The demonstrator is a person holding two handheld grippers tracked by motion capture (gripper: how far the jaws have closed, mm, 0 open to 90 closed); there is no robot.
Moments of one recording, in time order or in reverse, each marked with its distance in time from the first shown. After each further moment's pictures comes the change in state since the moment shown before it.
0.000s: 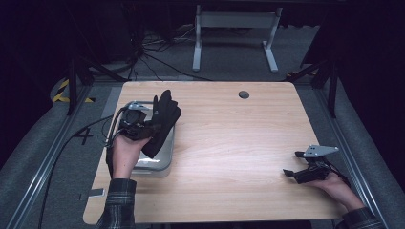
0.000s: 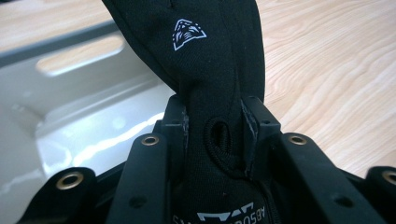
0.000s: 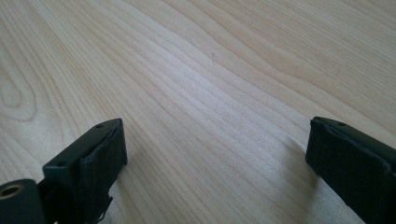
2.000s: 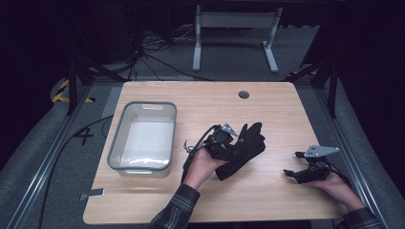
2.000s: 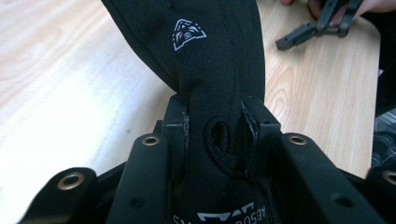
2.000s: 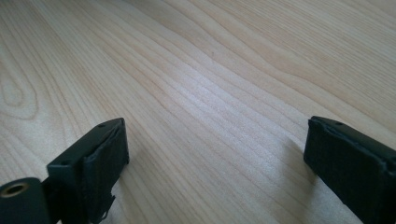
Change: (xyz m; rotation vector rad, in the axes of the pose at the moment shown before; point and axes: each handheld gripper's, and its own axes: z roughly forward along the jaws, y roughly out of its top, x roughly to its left) left arm -0.182 0.030 0.117 0.098 -0.431 0.308; right arm 0.000 -0.001 -0.001 -0.002 -0.002 0.002
